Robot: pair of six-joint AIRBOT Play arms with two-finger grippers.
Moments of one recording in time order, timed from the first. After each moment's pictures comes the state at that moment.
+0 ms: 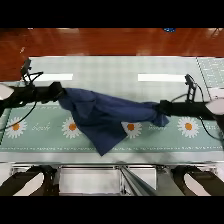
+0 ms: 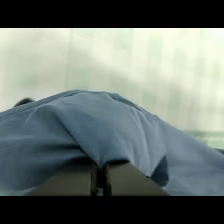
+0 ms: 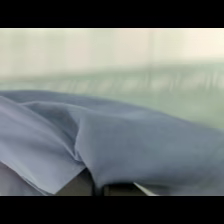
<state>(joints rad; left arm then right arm) 0.03 -1.09 0.83 0.75 -0.85 -1.42 -0.01 -1.01 0.68 -0.84 0.89 1.40</state>
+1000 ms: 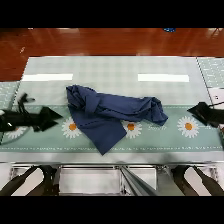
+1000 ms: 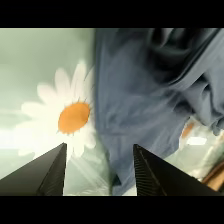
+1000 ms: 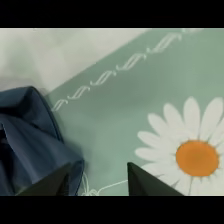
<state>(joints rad) 0.42 -1.03 0.49 0.76 -1.21 -1.32 -0.61 -0.91 0.61 -0.99 1.06 1.35</state>
